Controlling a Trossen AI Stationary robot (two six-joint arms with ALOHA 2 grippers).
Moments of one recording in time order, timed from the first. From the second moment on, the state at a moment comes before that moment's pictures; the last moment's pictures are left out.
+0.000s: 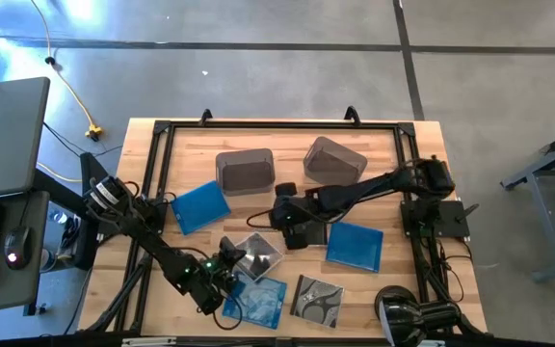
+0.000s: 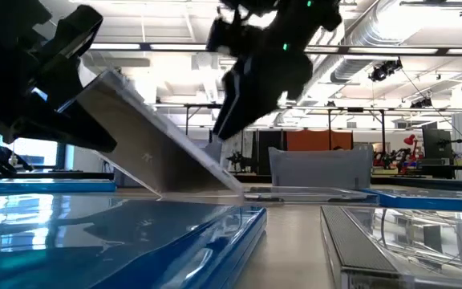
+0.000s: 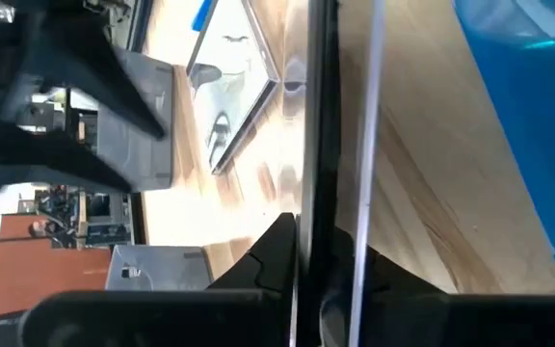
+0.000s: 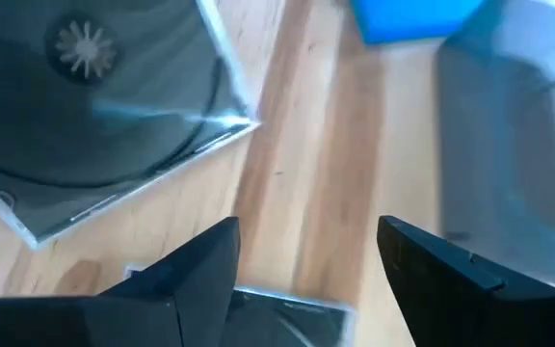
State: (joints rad) left arm -0.78 1.76 0.87 -0.25 -1.00 0.16; right arm 0.11 1.88 1.33 -0.36 0.15 -0.21
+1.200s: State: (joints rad) left arm -0.33 1.73 1.17 -1.33 -1.20 -0.05; right arm 0.30 1.44 1.33 -0.45 0.28 -0.21
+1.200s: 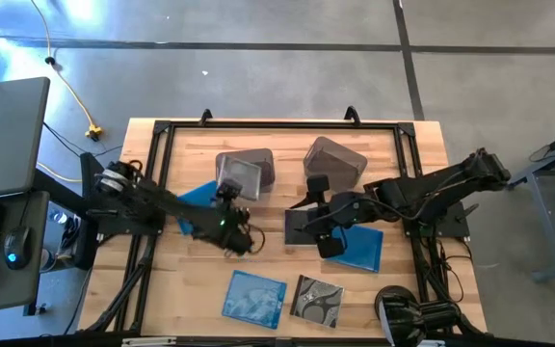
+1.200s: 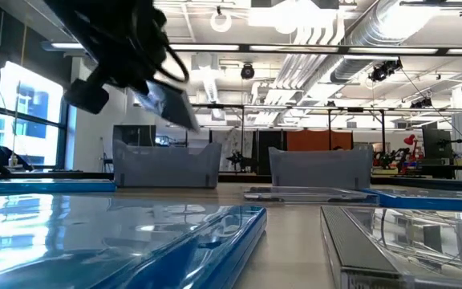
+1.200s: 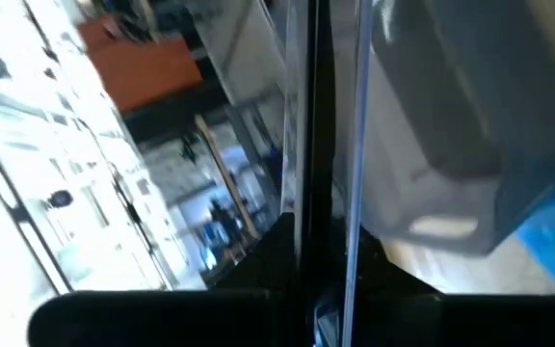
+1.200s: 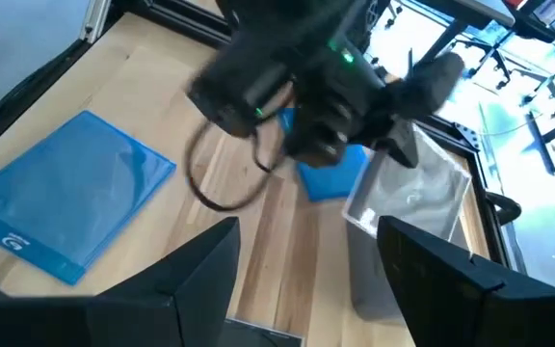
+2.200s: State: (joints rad) left arm -0.09 1.62 1.17 -0.94 -0.77 0.59; right arm 0.29 1.45 1.33 -0.45 0.28 -0.21
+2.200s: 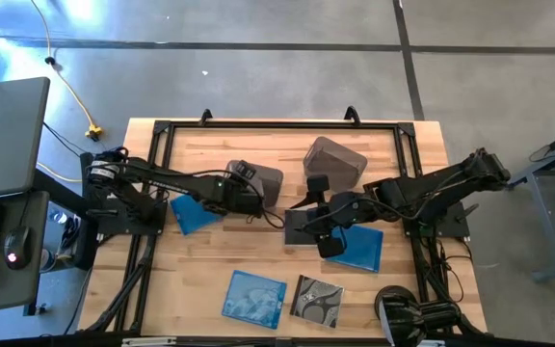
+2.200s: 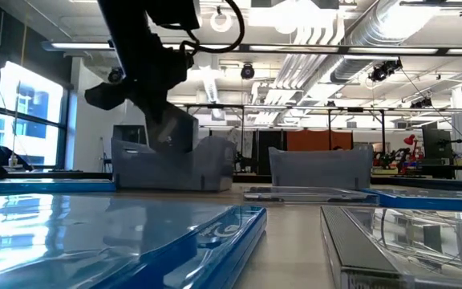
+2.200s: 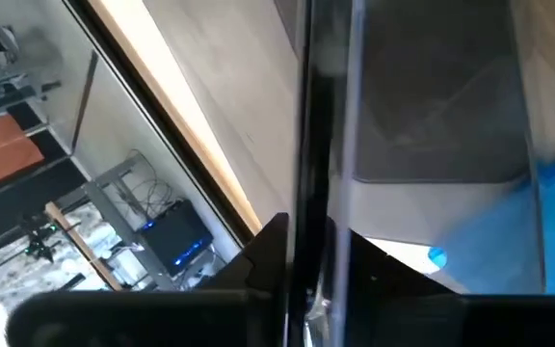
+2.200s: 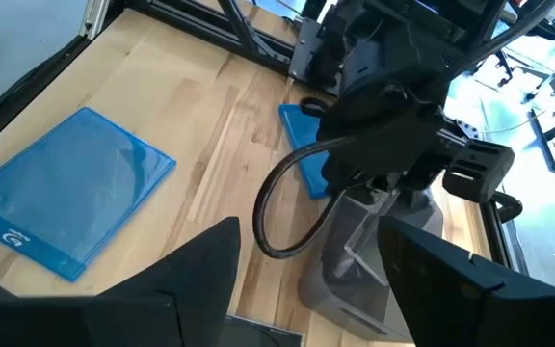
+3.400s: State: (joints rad) left arm -0.28 1.62 1.40 -1.21 -0.46 0.04; right arm 0.30 1.45 1.33 -0.53 0.28 -0.14
